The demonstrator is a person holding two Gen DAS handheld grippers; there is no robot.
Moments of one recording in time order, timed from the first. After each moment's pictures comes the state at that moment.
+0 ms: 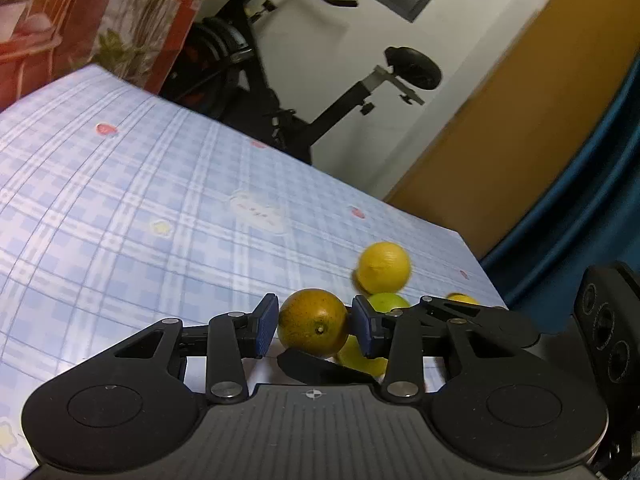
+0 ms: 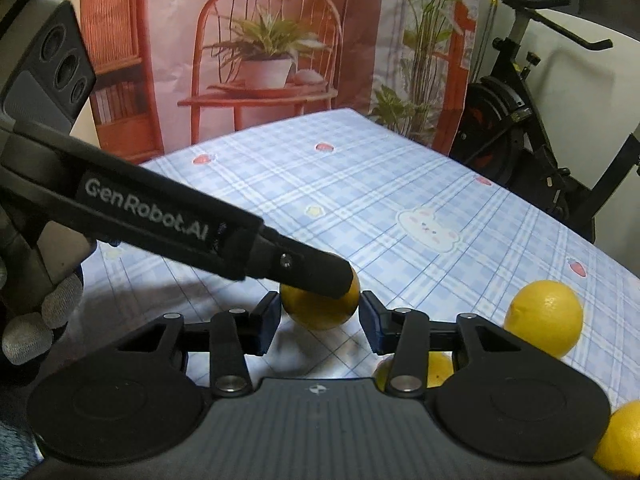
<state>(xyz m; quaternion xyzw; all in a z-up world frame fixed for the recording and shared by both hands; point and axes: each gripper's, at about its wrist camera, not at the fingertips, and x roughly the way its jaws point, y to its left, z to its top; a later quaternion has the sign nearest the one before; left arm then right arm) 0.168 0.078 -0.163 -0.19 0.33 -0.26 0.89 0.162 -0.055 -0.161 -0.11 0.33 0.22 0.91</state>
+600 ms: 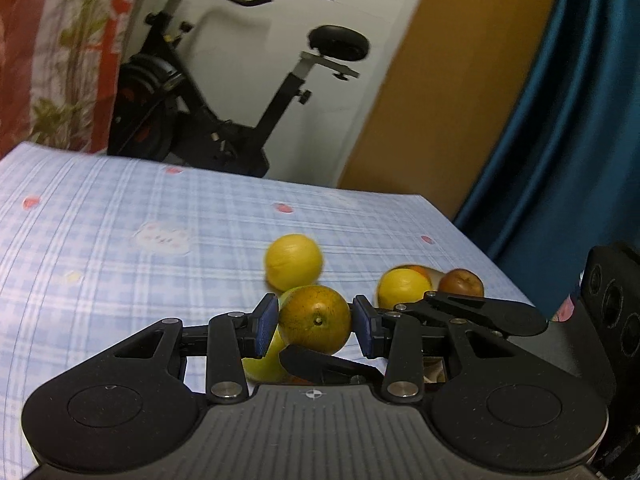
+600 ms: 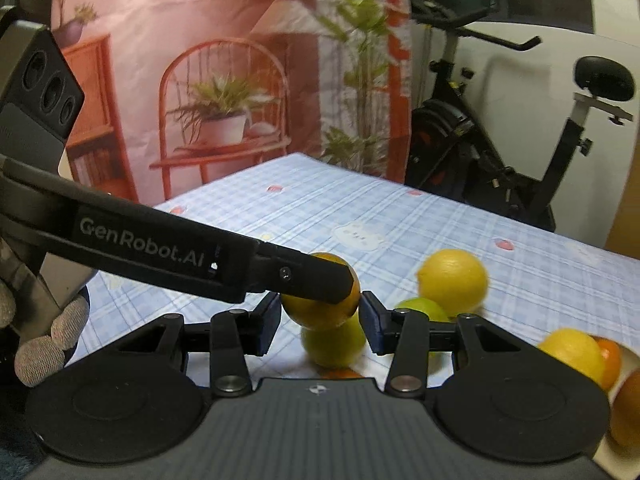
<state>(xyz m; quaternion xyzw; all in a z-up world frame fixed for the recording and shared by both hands) 0.144 -0.013 -0.125 -0.06 0.31 -0.30 0.90 0.102 -0.123 -0.131 -0.03 0.27 0.17 0.95</state>
